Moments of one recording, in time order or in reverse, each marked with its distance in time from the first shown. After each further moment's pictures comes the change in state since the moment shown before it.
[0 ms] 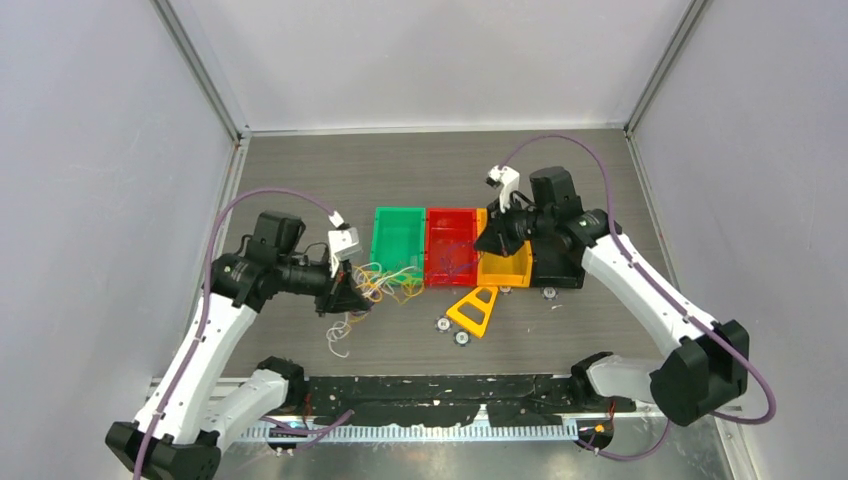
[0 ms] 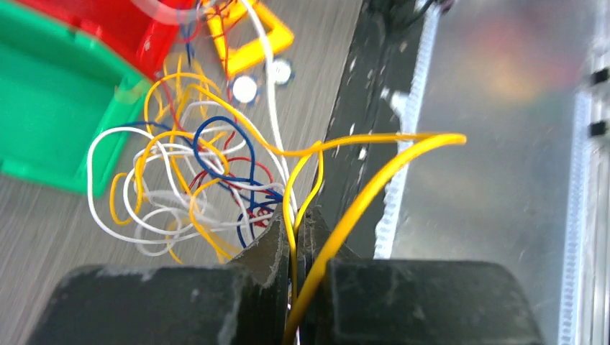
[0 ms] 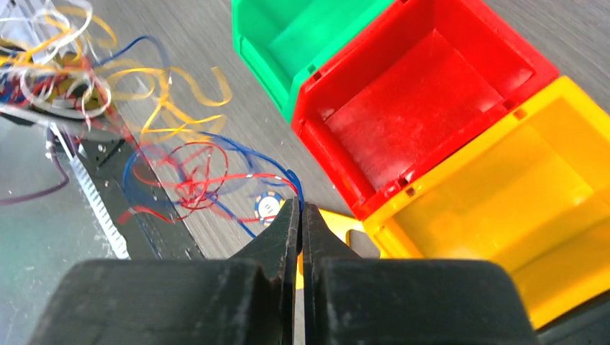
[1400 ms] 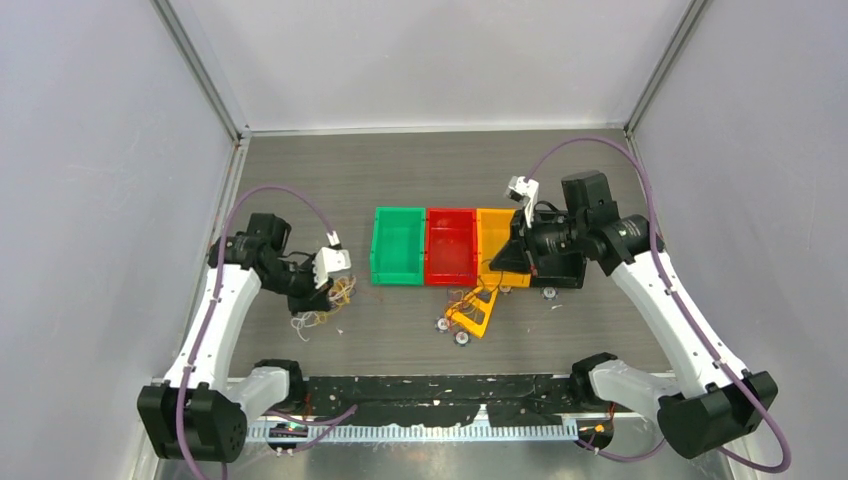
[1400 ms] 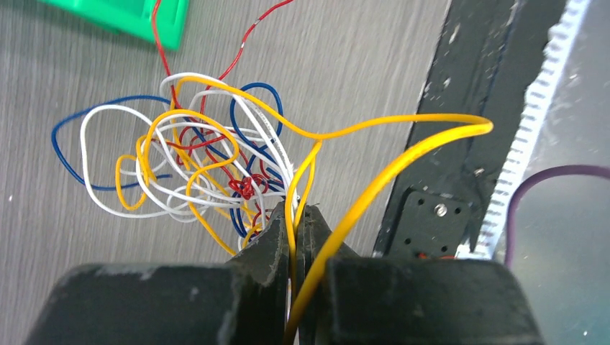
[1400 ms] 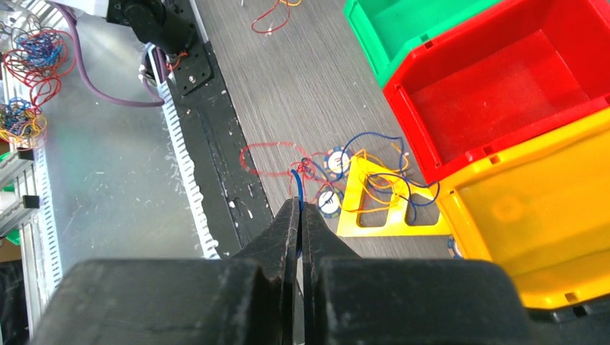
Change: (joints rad) left arm 0.303 0.186 -0.045 -0.331 -0.309 0.800; right arm -0.104 -0.194 0.058 -0.363 -0.282 -0.242
